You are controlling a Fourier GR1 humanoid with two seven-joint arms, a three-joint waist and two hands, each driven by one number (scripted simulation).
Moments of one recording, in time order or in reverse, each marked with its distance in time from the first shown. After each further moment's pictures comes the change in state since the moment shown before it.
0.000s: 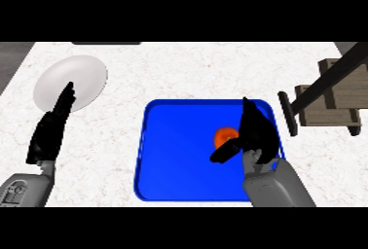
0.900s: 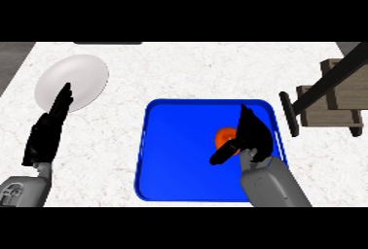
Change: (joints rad) left arm 0.017 -0.007 0.025 -0.021 -0.008 -0.027 -0.009; right arm 0.009 0.007 -0.009 0.103 -0.036 -0.026 -0.009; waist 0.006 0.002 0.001
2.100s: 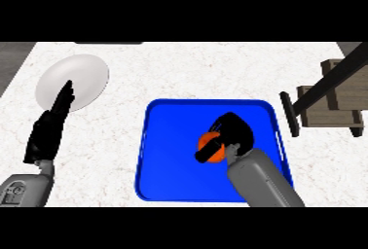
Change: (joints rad) left arm -0.014 -0.033 0.030 -0.011 -0.040 -0.027 0.028; right arm -0.092 0.000 0.067 0.209 -0.138 -0.055 -0.090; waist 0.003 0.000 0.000
